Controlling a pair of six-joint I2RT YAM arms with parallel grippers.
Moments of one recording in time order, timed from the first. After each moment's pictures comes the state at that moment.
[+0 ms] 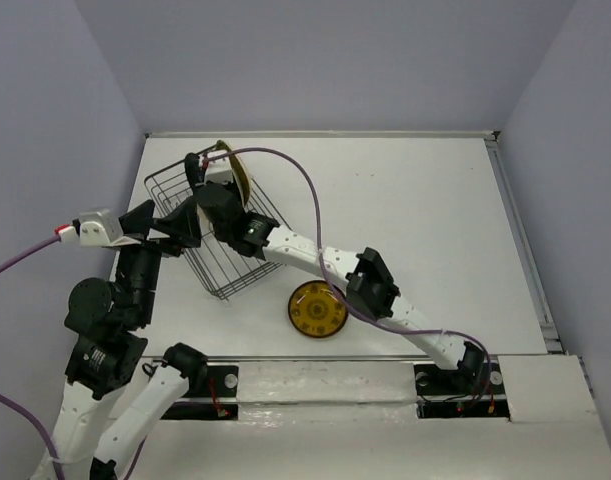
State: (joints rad) left arm -0.46 0.42 0.93 -0.22 -0.36 -0.26; right arm 1.09 2.62 2.57 -0.11 0.80 0.20
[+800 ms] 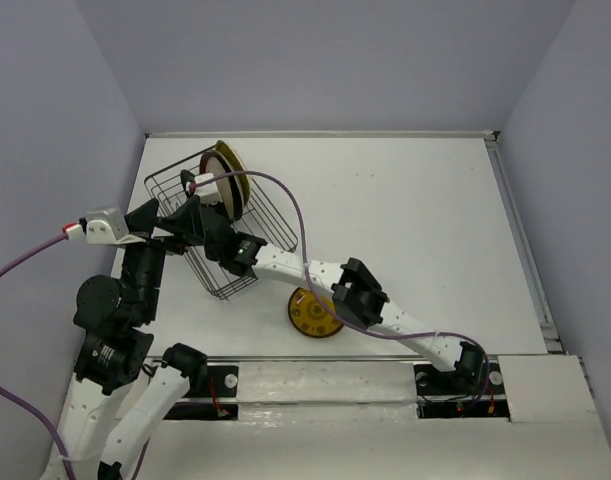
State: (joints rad) left arm -0.41 0.42 0.88 -0.17 -0.30 -0.28; right arm 1.14 2.74 2.60 0.05 0.88 0.06
